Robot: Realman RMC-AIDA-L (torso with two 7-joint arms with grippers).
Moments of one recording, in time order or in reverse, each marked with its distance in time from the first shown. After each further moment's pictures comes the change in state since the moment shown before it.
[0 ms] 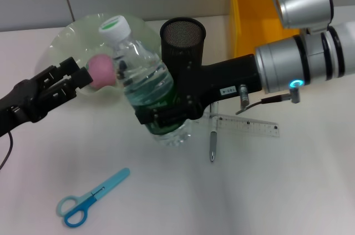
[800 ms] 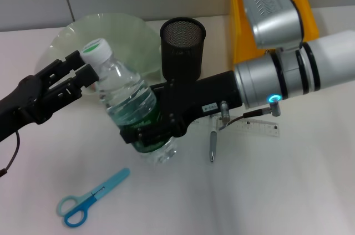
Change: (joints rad) left arm -0.012 -0.004 0.010 -0.053 -0.038 0.052 0.081; right arm 0.052 0.008 -0.082 0.137 0.053 0.053 -0.070
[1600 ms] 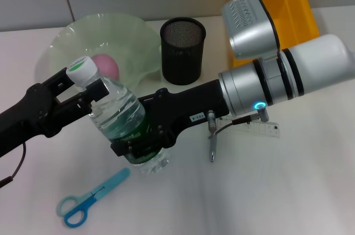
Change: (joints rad) left arm 0.009 -0.001 0.043 -0.014 0.002 0.006 0.082; right arm 0.035 0.001 -0.095 0.043 0.035 0.056 0.000
